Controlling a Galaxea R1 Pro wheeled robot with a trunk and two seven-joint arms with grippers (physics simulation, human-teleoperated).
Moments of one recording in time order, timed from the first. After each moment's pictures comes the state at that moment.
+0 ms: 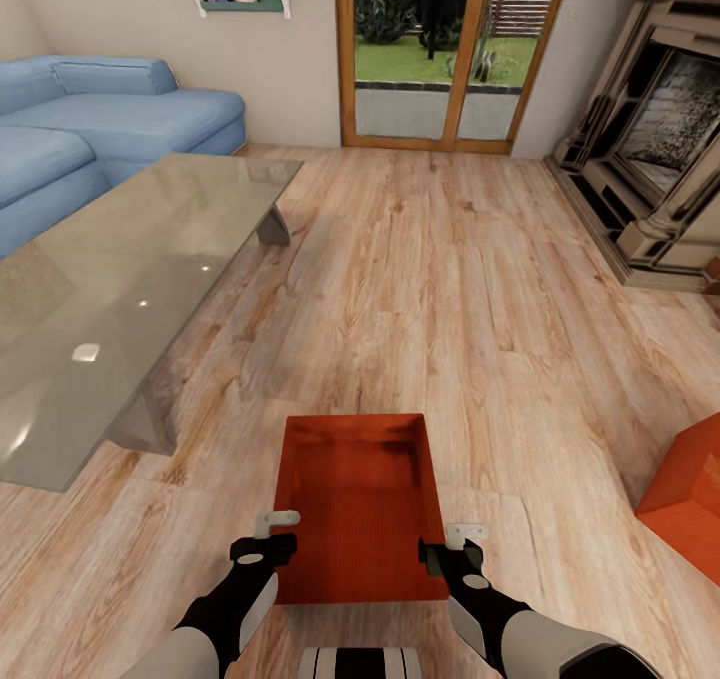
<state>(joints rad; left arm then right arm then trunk) -0.58 -0.13 -0.06 -0.42 0.06 0.10 0.30 -0.70 0.11 0.29 -0.03 -0.25 -0.25 -0.16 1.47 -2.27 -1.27</state>
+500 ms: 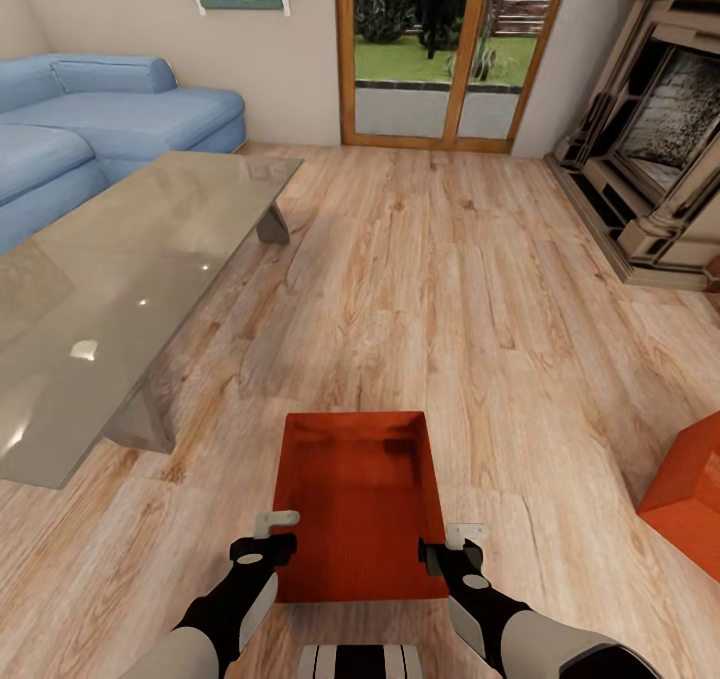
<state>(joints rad) -0.58 -0.13 -0.06 -0.42 0.06 0.10 0.30 -0.70 0.11 0.29 -0.03 -0.26 -0.25 -0.16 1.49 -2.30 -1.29</state>
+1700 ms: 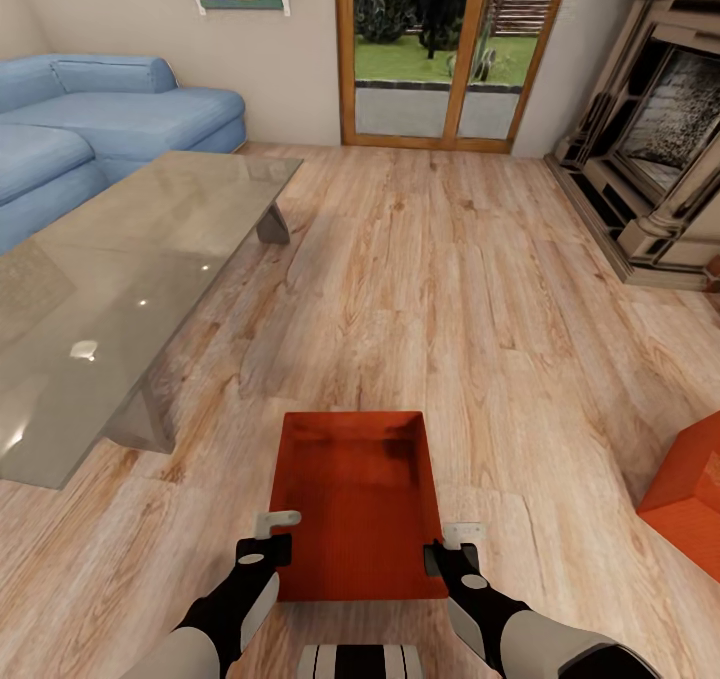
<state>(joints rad) -0.58 -0.13 -0.07 -0.42 0.08 0.10 0.29 -0.70 0.12 0.31 -0.03 -0.25 -0.25 -0.16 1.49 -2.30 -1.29</state>
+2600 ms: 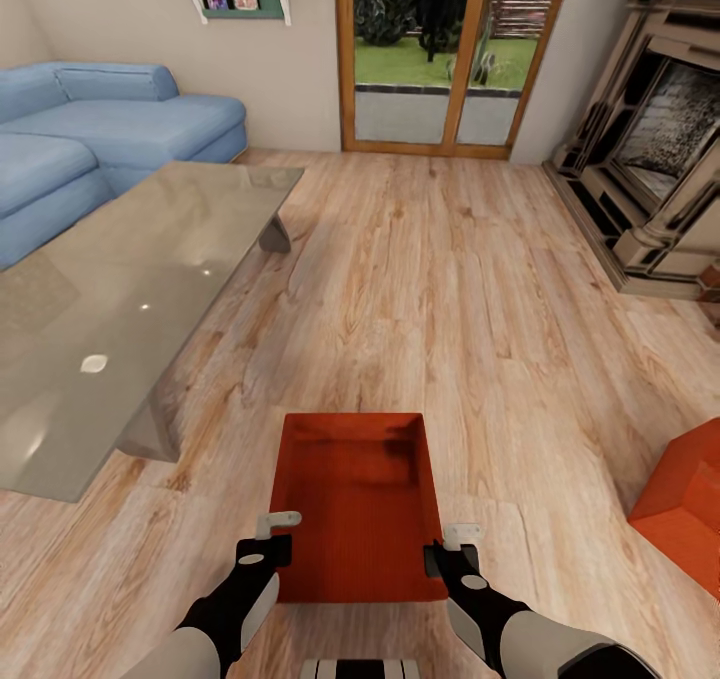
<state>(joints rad) -0.58 -0.13 -0.06 -0.42 0.07 0.10 0.29 -0.70 0.12 0.31 -0.03 -0.25 -0.25 -0.16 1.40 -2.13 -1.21</state>
